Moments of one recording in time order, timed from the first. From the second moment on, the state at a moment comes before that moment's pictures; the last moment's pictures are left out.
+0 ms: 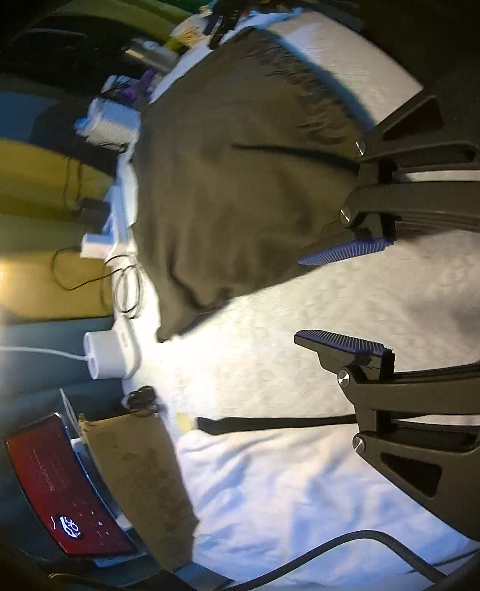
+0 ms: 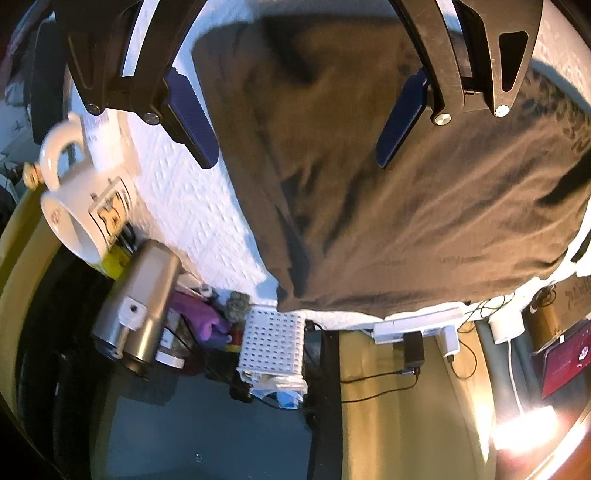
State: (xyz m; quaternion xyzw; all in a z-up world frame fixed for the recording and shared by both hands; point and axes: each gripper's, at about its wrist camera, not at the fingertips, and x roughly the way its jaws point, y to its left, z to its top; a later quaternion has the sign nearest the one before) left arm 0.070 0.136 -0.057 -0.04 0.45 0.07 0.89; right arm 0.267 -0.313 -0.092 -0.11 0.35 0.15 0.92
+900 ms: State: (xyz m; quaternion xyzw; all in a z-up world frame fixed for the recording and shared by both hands) left arm 0.261 0.199 -0.103 -0.01 0.45 0.02 0.89; right arm 0.372 -0.253 -0.100 -0.09 0.38 0.17 0.90
